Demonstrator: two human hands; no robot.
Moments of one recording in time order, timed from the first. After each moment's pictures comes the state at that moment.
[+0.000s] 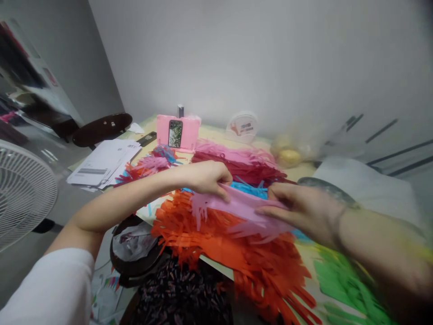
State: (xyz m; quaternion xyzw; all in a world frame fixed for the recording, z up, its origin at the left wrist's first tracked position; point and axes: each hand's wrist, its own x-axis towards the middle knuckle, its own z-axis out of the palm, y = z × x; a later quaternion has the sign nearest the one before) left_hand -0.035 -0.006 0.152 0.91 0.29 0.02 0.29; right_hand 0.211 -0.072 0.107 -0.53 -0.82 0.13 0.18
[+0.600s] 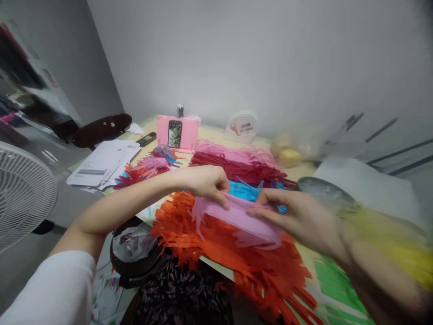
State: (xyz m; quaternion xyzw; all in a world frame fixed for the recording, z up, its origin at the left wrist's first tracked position) left_hand -0.036 -0.002 0.142 0.90 0.24 -0.01 0.35; right_hand 0.189 -0.082 0.112 -0.52 -0.79 0.23 0.21
